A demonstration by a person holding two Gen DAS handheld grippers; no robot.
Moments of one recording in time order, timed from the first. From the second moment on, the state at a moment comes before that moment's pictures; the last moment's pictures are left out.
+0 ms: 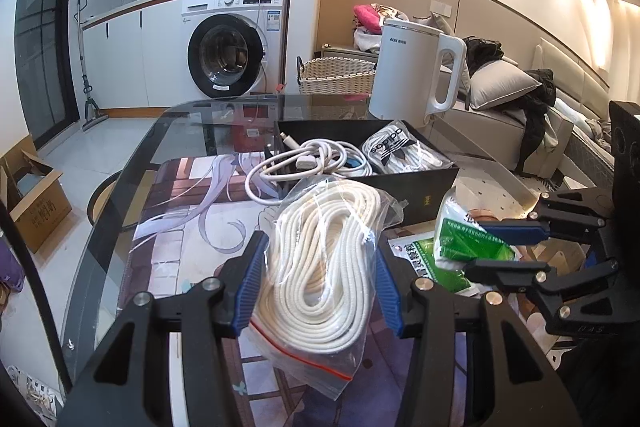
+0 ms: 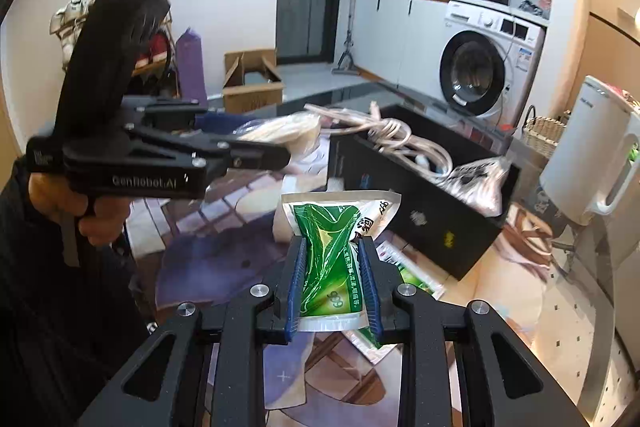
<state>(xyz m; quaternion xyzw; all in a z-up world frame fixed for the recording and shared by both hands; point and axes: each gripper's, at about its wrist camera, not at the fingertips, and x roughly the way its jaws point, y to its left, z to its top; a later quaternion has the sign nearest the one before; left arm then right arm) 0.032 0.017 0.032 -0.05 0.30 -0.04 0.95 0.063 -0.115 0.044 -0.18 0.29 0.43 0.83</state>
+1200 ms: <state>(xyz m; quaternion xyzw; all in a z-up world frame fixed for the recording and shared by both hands) 0.135 0.001 0.068 -0.03 0.26 -0.04 0.97 0.165 -0.125 0.081 -0.04 0.27 0.33 0.90</state>
